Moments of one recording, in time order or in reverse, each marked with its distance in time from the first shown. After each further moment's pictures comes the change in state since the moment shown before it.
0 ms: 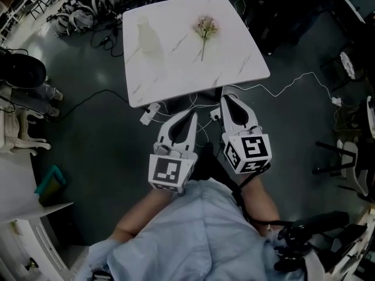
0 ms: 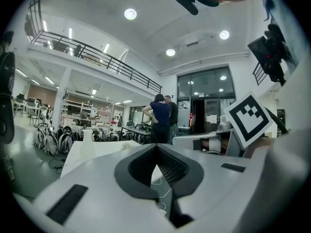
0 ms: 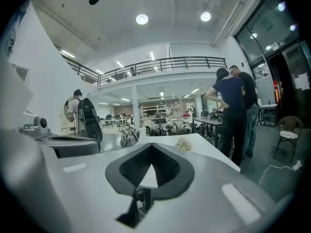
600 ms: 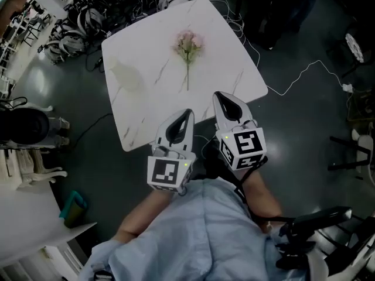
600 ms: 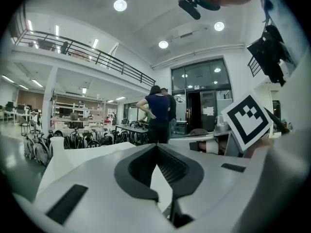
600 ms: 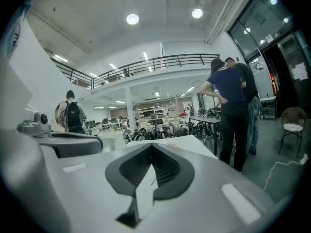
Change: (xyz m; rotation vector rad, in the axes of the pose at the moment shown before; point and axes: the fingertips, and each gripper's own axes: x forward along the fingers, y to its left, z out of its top) left arm 0.181 0.022 0.009 0.075 0.061 -0.052; right arm 0.118 -0.131 0.016 0.052 -0.006 -0.013
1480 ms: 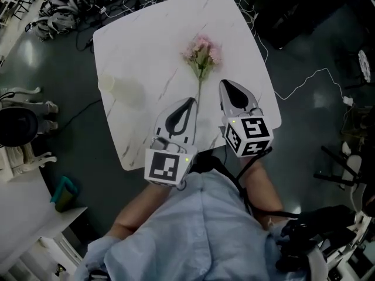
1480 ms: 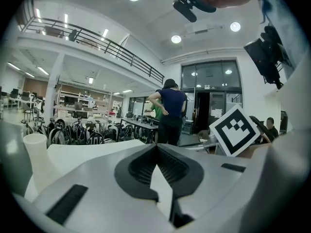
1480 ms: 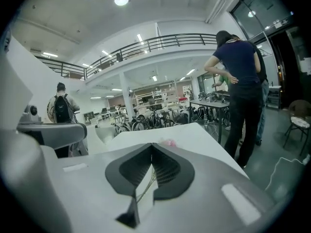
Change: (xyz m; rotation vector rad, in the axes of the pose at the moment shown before) left arm 0.124 0.120 -0.002 -0.110 0.079 0.018; right arm 0.180 -0.065 -0.018 0.070 0.188 0.008
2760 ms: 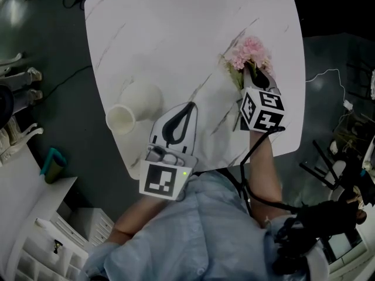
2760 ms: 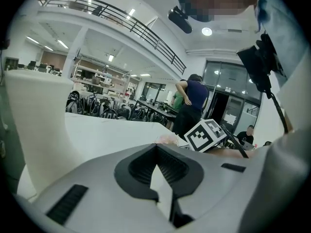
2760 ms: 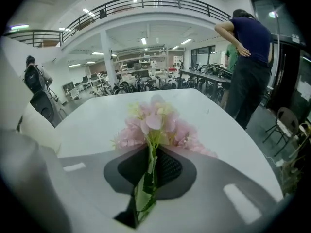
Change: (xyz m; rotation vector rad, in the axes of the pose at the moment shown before) left arm 0.032 0.159 -0.069 -0.241 0.169 0.088; right arm 0.192 -0.057 -0.087 -0.013 0.419 -0.206
